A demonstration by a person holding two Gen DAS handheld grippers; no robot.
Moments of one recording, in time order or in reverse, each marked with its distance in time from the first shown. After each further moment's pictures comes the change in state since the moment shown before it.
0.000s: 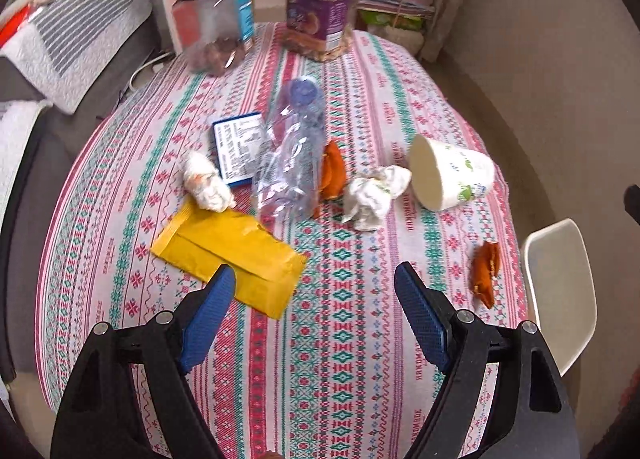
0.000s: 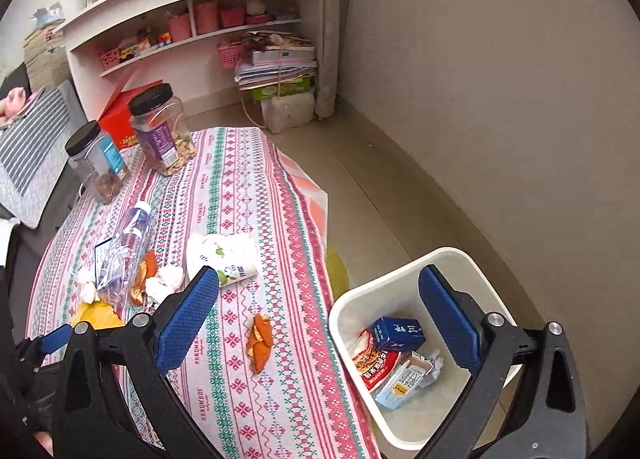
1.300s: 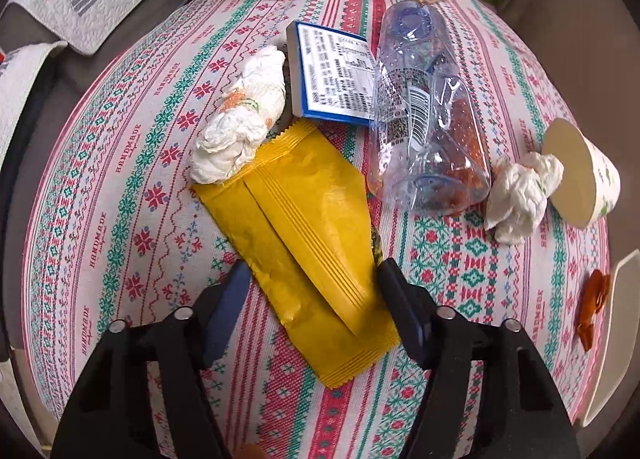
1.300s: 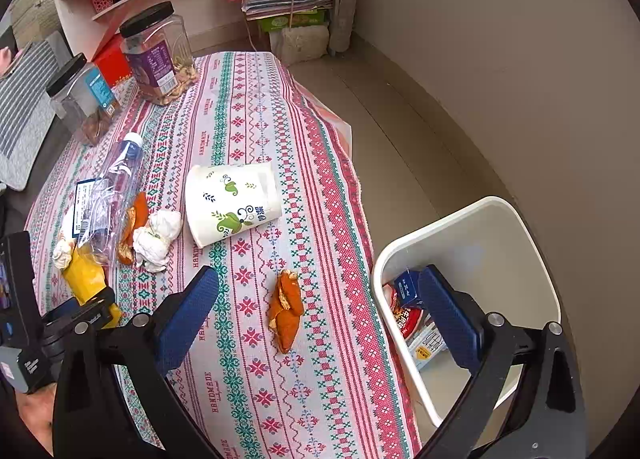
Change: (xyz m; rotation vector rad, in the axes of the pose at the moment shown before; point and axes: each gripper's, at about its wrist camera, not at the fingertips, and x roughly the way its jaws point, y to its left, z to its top) left arm 0.074 0.043 -0.001 -0.058 0.120 0.118; right arm 0.065 0.031 -0.024 -0.030 0.236 -0.023
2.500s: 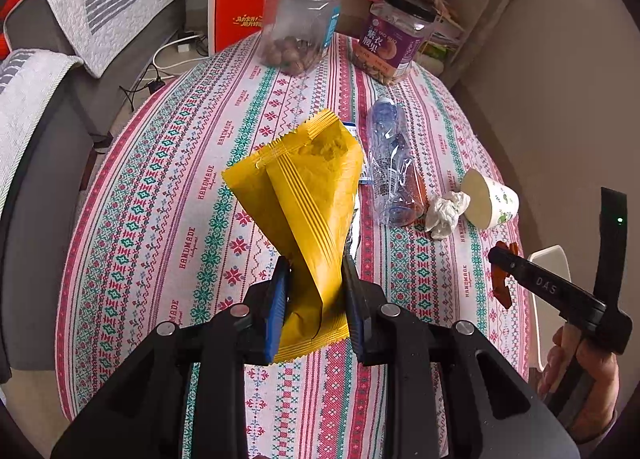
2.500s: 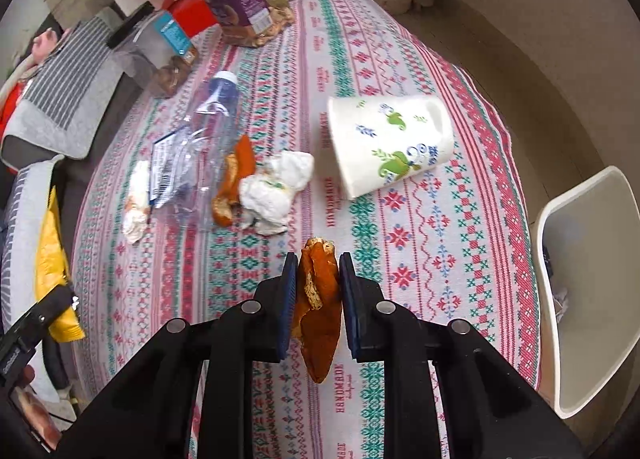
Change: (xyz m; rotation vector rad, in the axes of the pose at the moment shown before) left arm -0.106 0.084 -0.011 -0.018 -0.155 -0.230; right arm 0.007 0.081 -0.018 -0.071 0.092 0.331
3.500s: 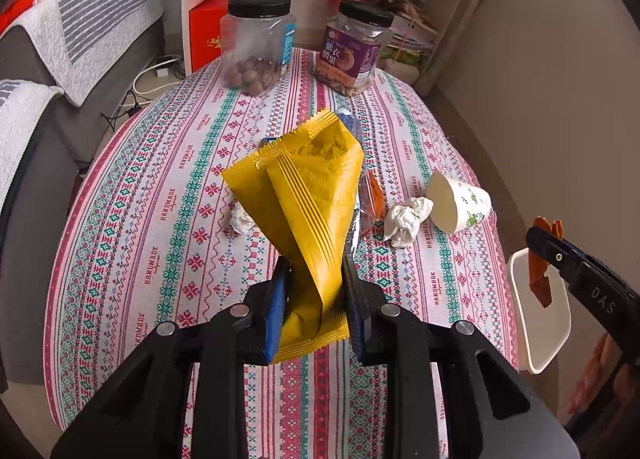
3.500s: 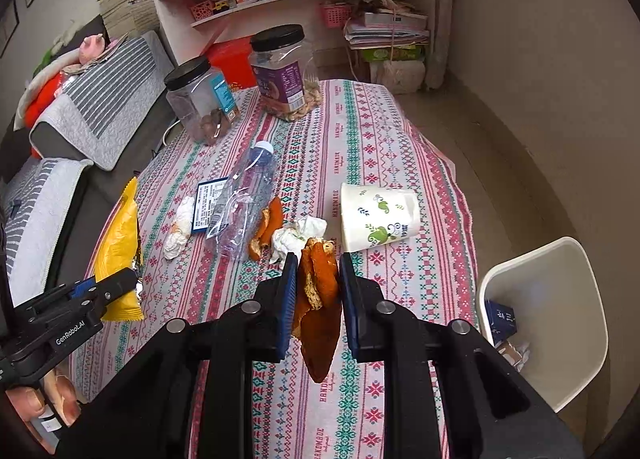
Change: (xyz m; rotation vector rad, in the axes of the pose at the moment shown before) left arm -0.001 -0.043 -0.002 0.073 -0.056 -0.028; right arm -0.073 -0.014 0.003 -0.065 -0.212 -0.061
